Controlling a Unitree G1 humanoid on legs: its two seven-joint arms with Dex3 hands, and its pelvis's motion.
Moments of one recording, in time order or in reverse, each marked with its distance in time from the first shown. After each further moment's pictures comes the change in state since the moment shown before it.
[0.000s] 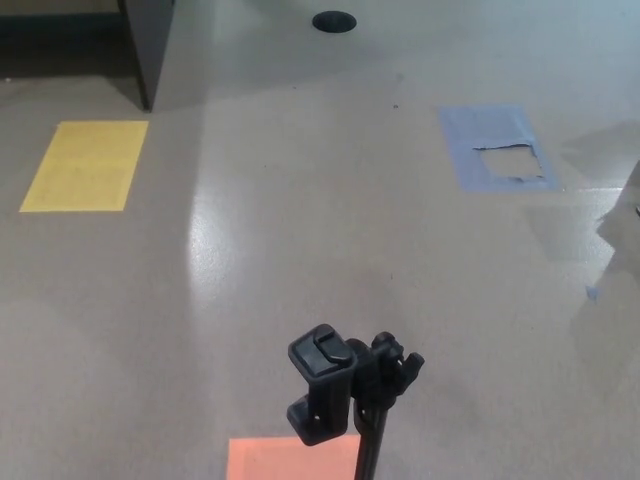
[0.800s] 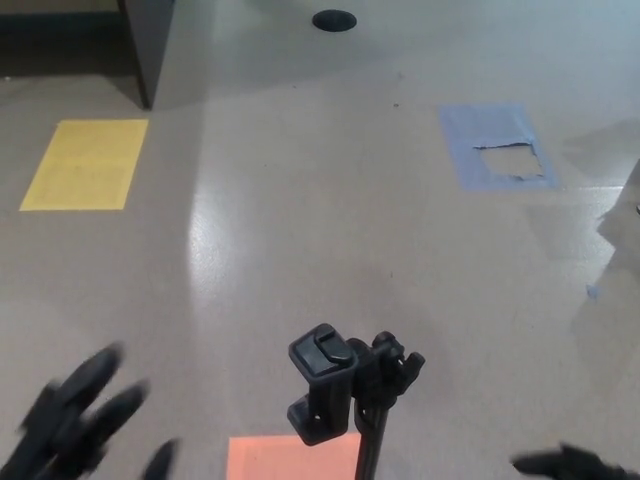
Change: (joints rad) left_arm -0.027 -0.085 -0.080 -0.476 -0.026 -0.254 -0.020; right_arm -0.166 0.023 0.049 -0.096 0.005 -0.204 0.006
